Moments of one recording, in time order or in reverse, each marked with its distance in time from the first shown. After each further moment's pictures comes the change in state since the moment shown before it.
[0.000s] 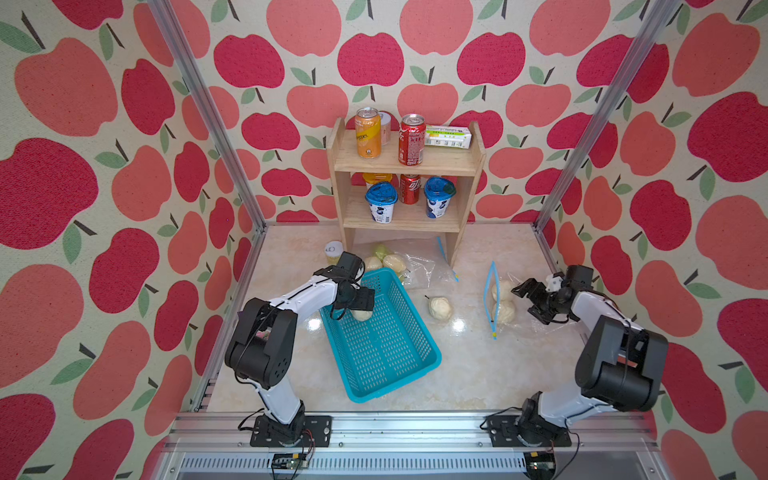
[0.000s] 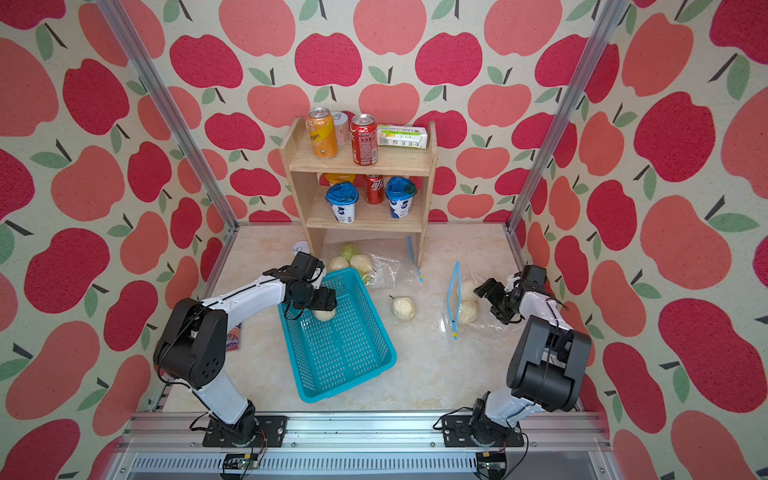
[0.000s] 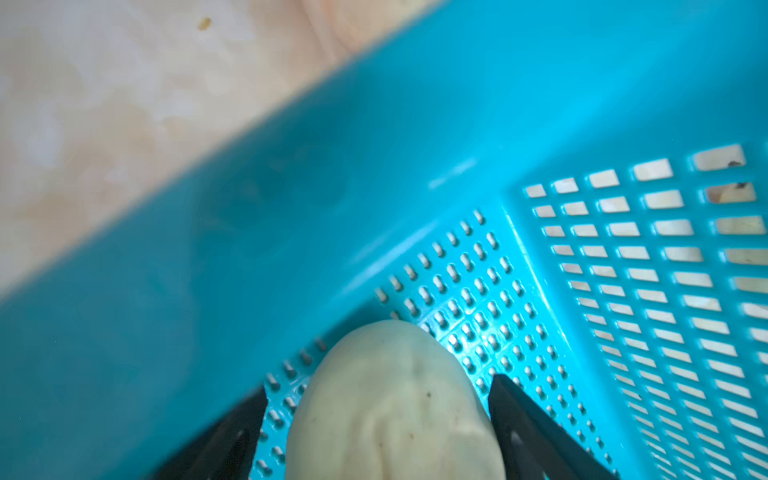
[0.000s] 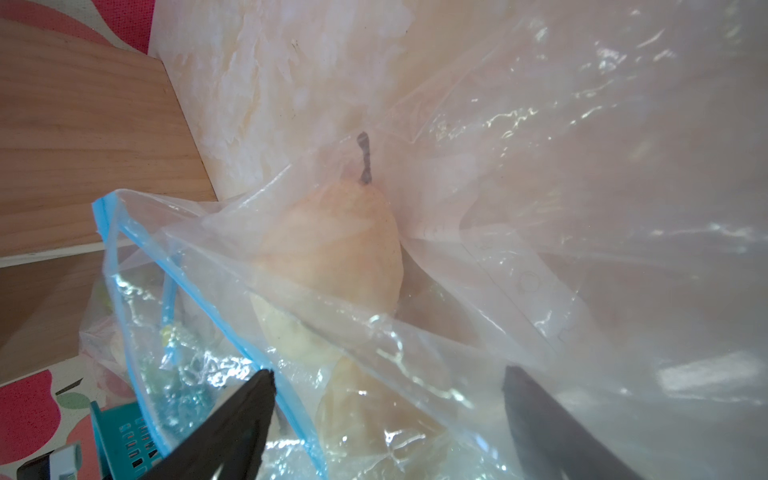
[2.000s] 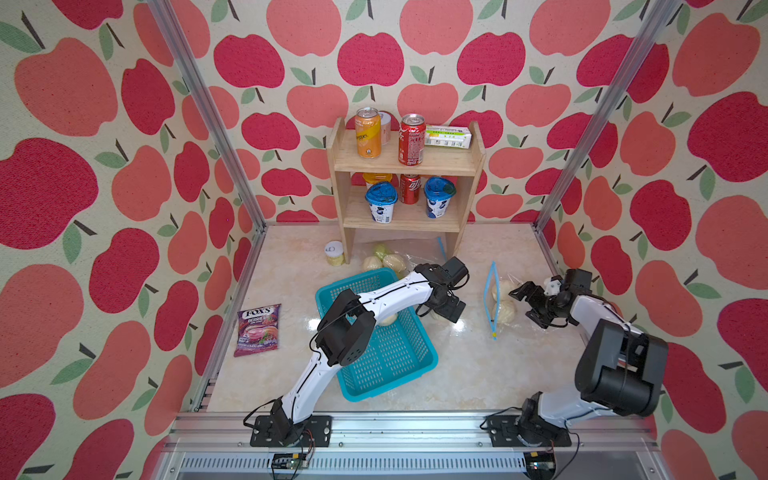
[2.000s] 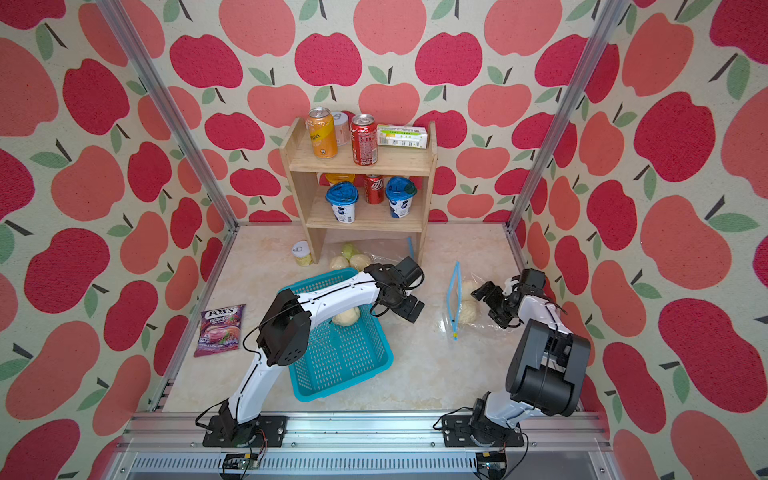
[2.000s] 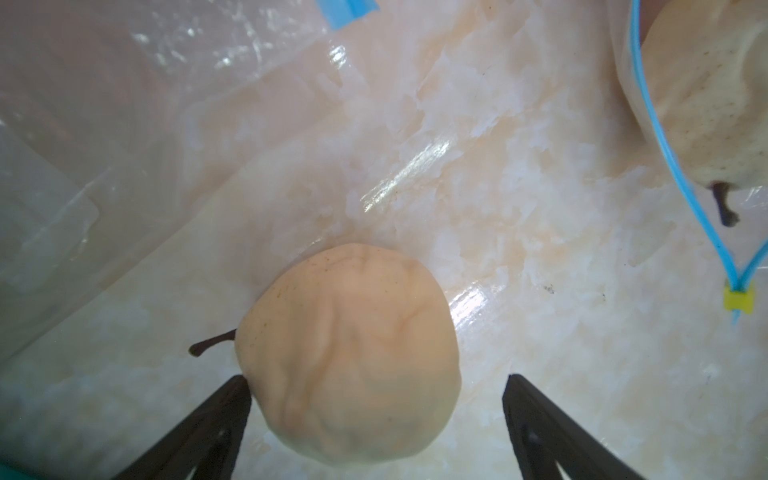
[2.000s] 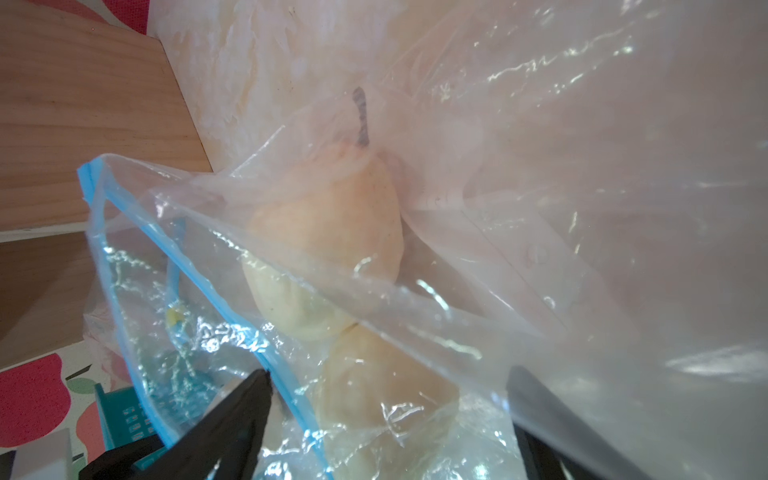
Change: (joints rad) left arm -0.555 0.564 0.863 -0.320 -0.125 -0.071; right arm 0.003 -0.027 -0.047 0.005 -0.024 0.000
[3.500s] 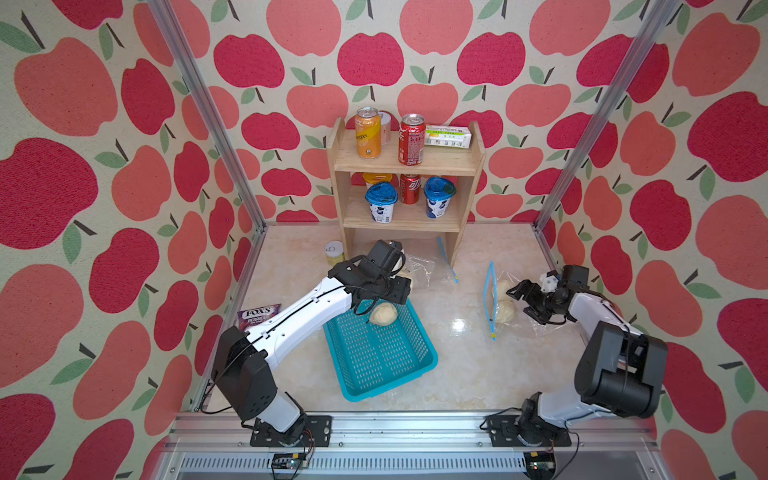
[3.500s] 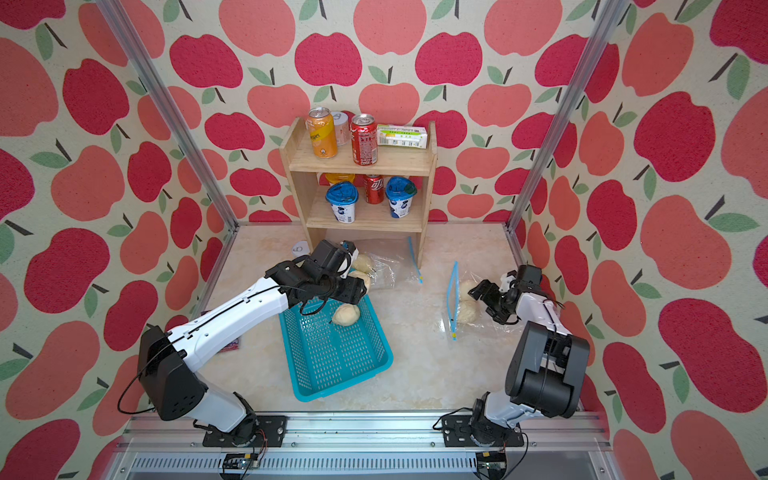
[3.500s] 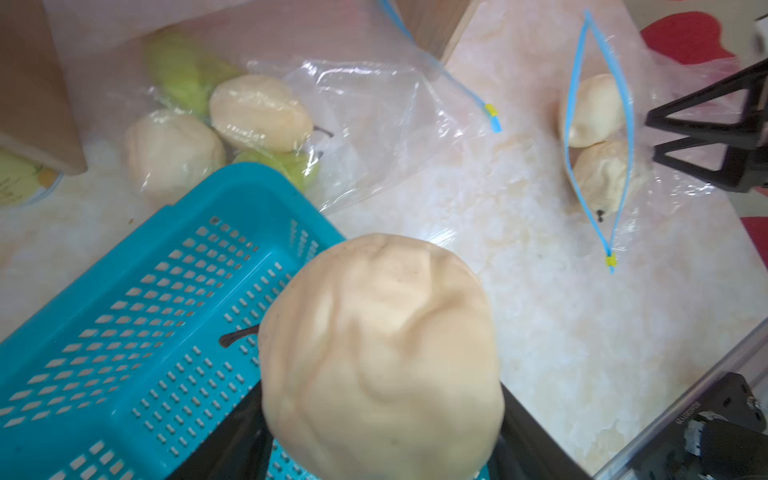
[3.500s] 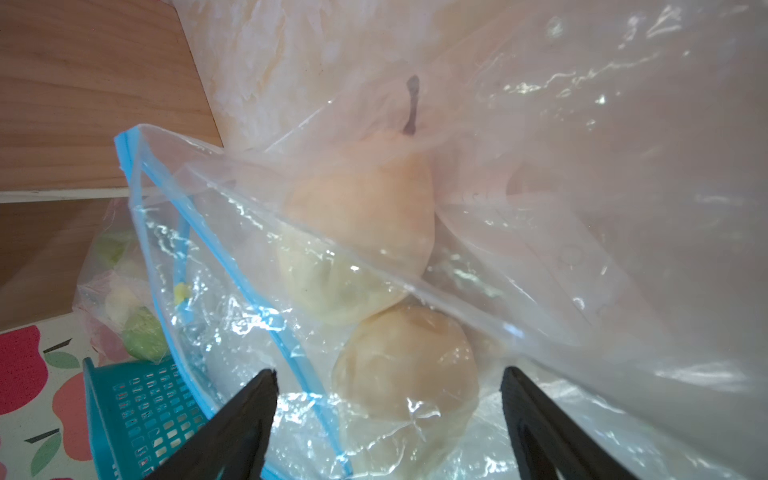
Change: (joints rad) left arm 0.243 -0.750 -0.644 0.129 -0.008 -0.022; right arm 0.053 -0.017 0.039 -0.050 0.019 -0.061
